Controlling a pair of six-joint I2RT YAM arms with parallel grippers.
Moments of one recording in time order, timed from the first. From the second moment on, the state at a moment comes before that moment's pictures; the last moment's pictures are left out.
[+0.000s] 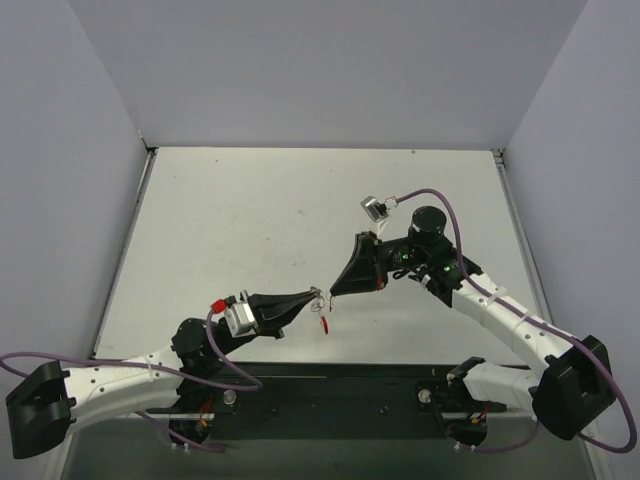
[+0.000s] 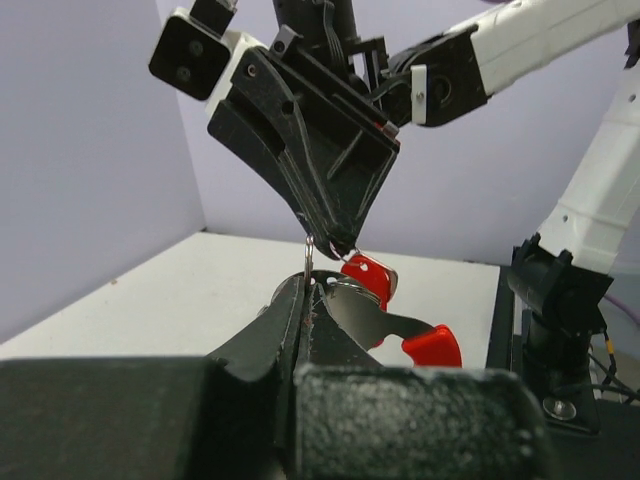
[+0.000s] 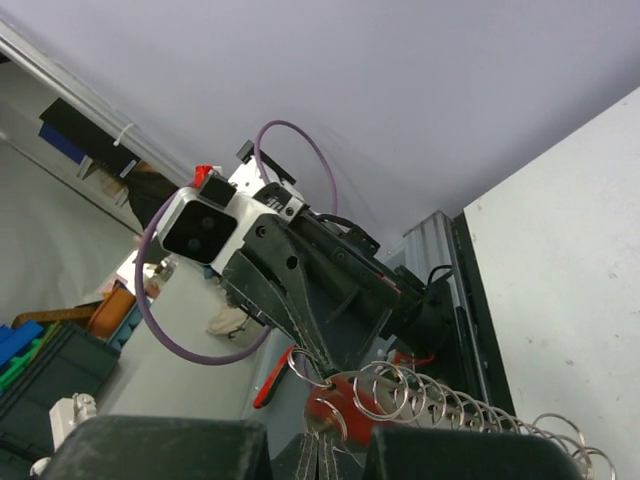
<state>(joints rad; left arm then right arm) -1.09 0.73 0.17 1.03 0.08 0.03 0.56 1.15 0.78 0.26 -1.20 0.71</state>
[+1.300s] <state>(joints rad) -1.07 0.76 0.24 1.02 0.23 0.08 0.61 1.15 0.82 0.26 -1.24 0.67</state>
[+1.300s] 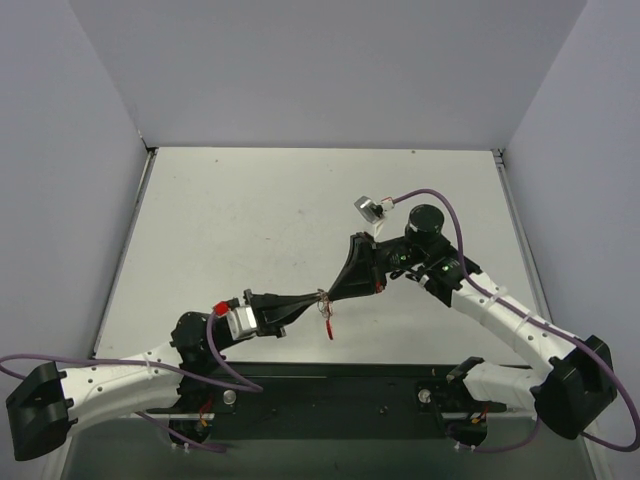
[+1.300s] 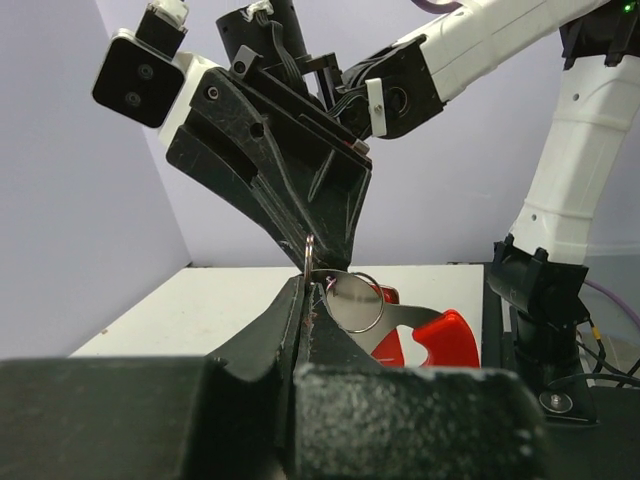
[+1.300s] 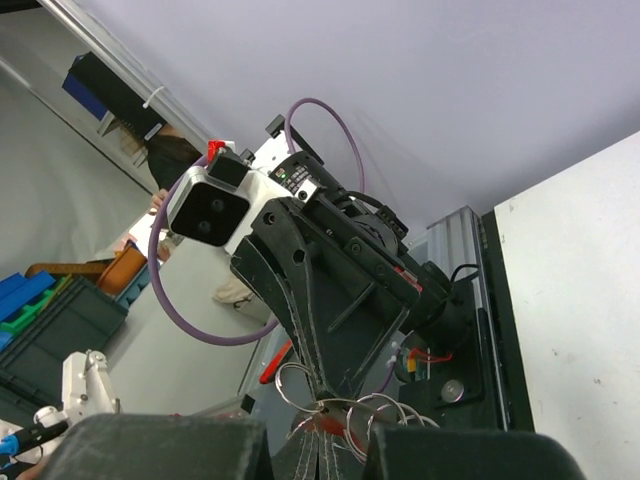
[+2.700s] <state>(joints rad) -1.13 0.59 0.48 0.04 0.14 0.39 0.64 1.22 0.97 -0.35 -1.12 0.20</state>
